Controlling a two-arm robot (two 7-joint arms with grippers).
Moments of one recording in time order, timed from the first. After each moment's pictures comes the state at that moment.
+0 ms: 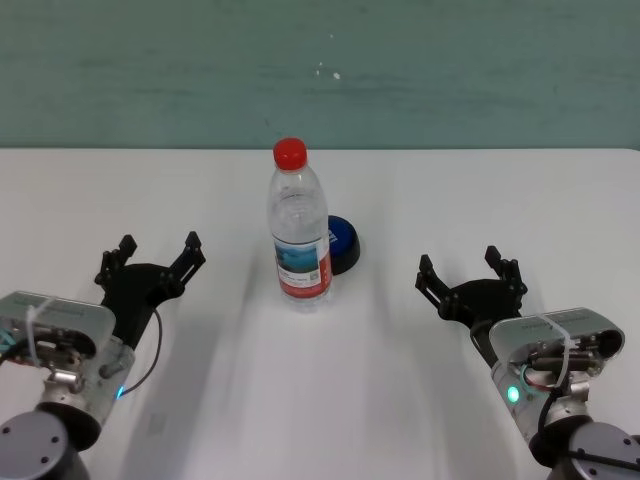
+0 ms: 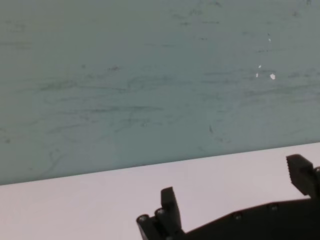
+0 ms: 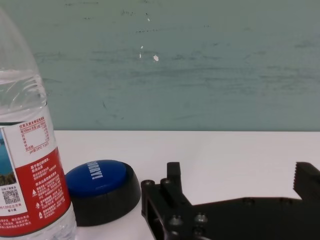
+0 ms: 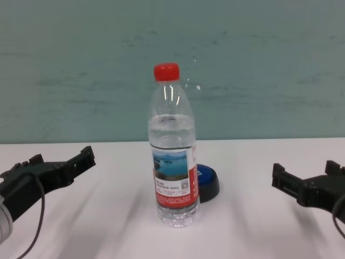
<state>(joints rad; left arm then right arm) 0.01 0.22 0.15 -1.53 -0.14 -0.08 -0.05 -0.06 0.16 -0.26 -1.64 0.19 -0.04 -0.06</state>
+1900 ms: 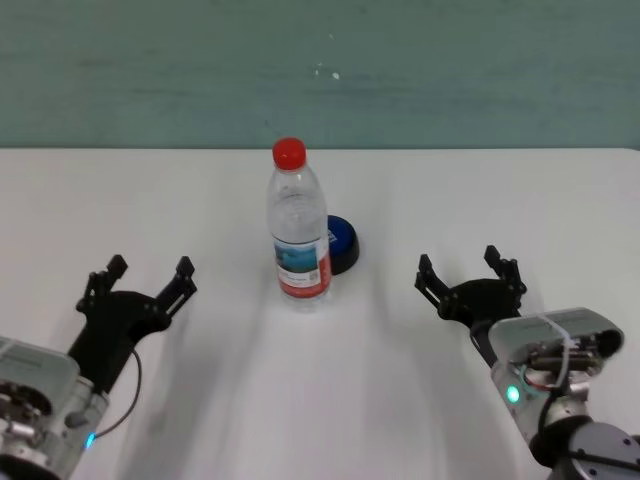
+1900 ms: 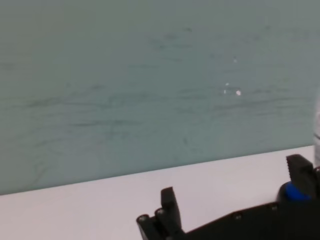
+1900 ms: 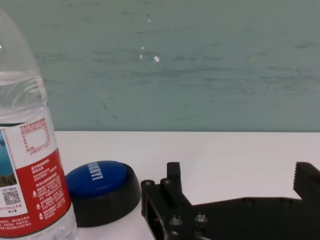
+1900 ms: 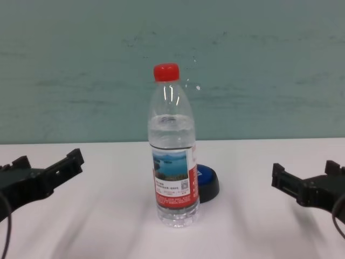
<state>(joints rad) 0.18 0.22 0.07 -1.71 -0.14 -0.10 -0.18 -0.06 0.16 -0.26 -1.64 0.19 -0.04 -0.06</state>
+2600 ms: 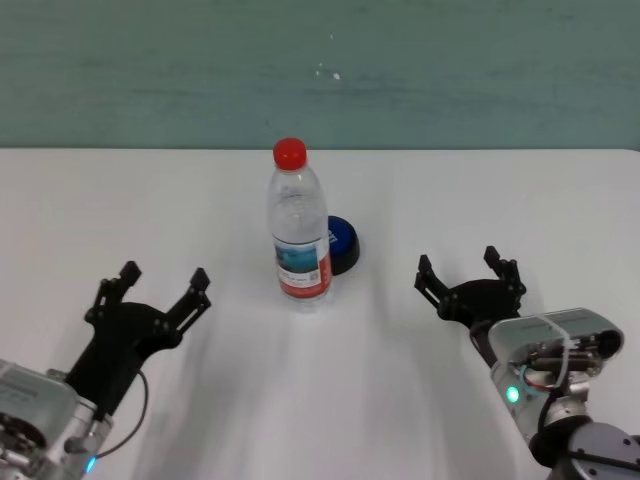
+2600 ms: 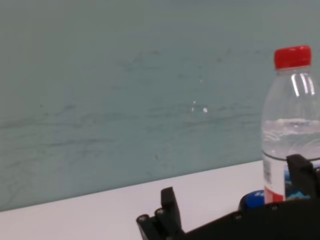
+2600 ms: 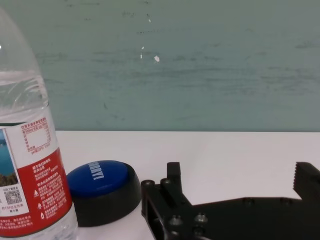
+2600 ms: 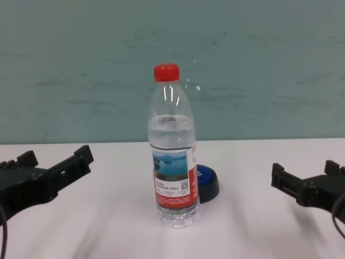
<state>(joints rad) 0.26 0.24 0.07 -1.80 -0.14 -0.13 -0.21 -0.06 0.16 -0.26 -1.64 0.19 -0.04 -0.06</state>
